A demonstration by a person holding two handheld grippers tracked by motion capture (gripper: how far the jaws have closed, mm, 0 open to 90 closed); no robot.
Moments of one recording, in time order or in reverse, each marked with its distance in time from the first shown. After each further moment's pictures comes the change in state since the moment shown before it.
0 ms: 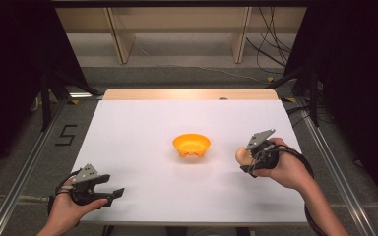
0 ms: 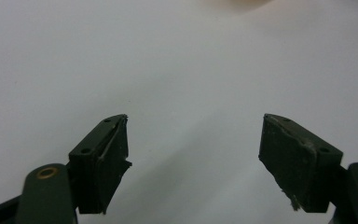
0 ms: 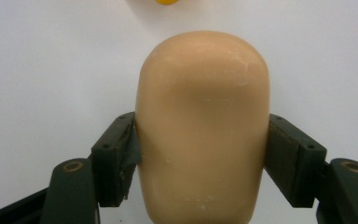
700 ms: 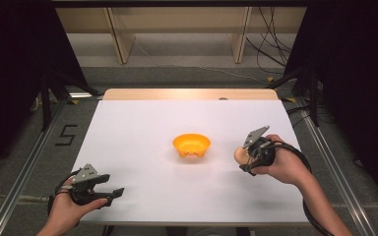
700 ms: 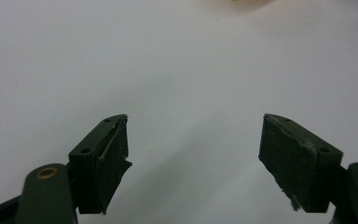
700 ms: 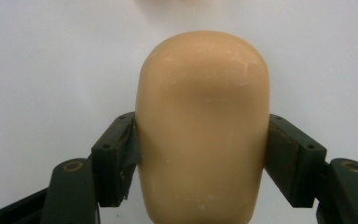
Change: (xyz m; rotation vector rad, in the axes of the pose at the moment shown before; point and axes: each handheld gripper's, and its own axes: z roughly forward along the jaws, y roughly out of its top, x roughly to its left) left arm 0.000 0.000 0.000 -0.004 0.004 0.000; right arm -0.003 0.011 0.002 0.053 0.016 -0.037
